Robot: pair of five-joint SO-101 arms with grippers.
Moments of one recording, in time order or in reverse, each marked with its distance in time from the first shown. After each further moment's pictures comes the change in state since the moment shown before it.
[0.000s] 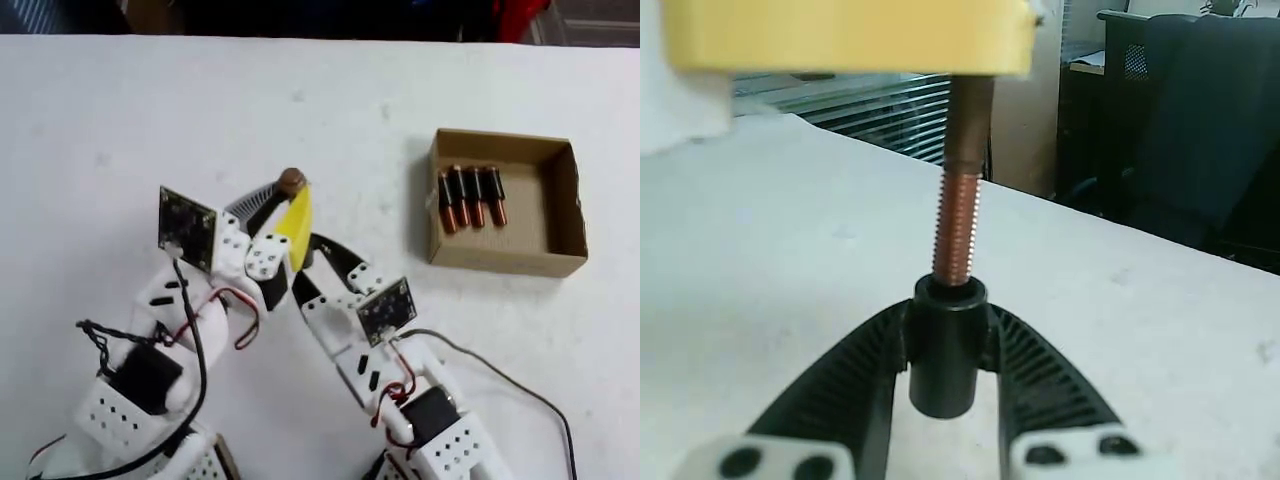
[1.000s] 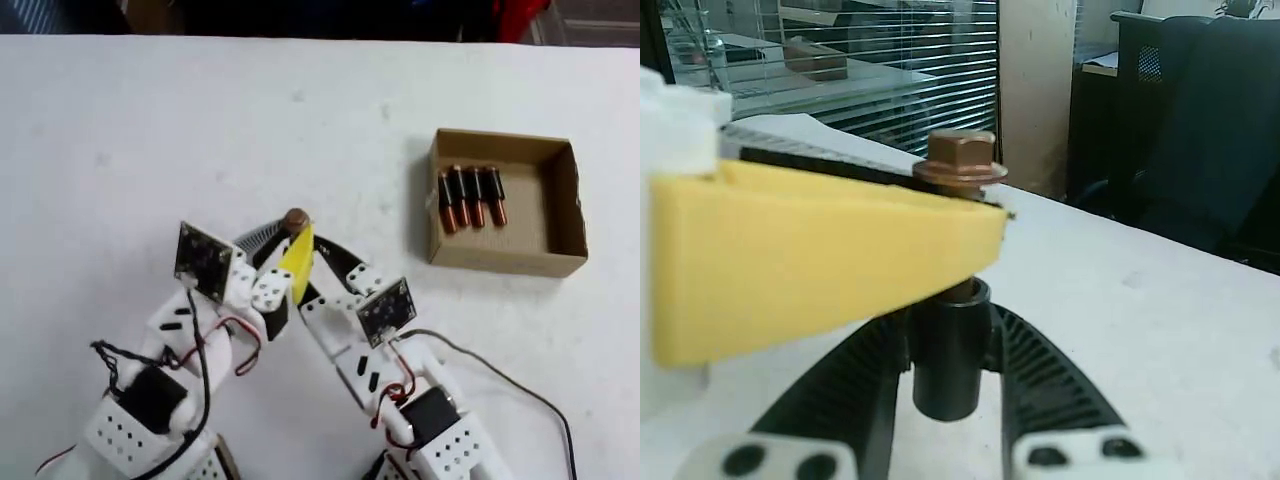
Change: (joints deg) left arm 2.6 -12.2 13.9 2.1 -0.4; right arm -0.2 0.0 0.0 0.0 0.0
